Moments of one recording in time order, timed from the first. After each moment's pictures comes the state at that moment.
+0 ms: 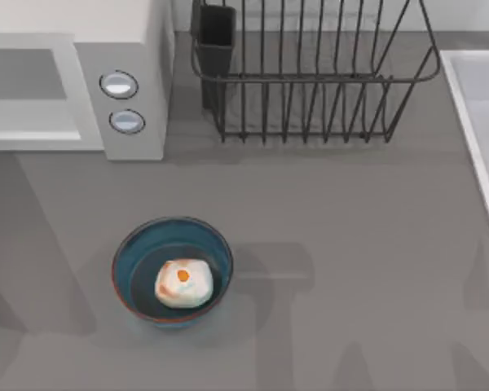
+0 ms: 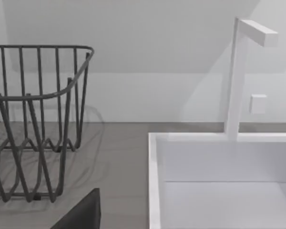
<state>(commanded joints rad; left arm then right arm) 0.88 1.57 0.75 -0.20 0.59 0.74 0.00 0.00 0.00 0.00 0.00 0.00</state>
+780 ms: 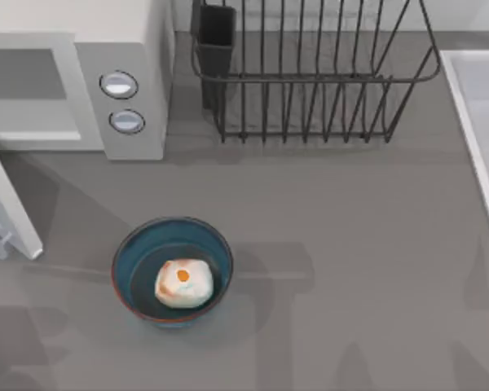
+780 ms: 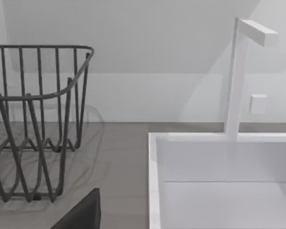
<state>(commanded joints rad) 0.61 1.29 0.50 -0.11 0.44 0.48 0.00 0.00 0.00 0.00 0.00 0.00</state>
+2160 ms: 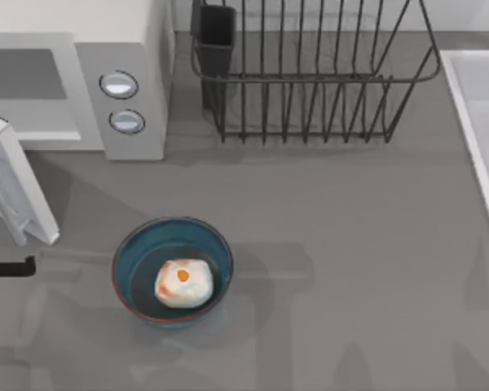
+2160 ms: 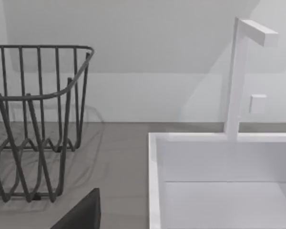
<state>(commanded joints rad) 0.08 1.06 0.35 -0.08 0.08 0.06 0.00 0.00 0.00 0.00 0.00 0.00</state>
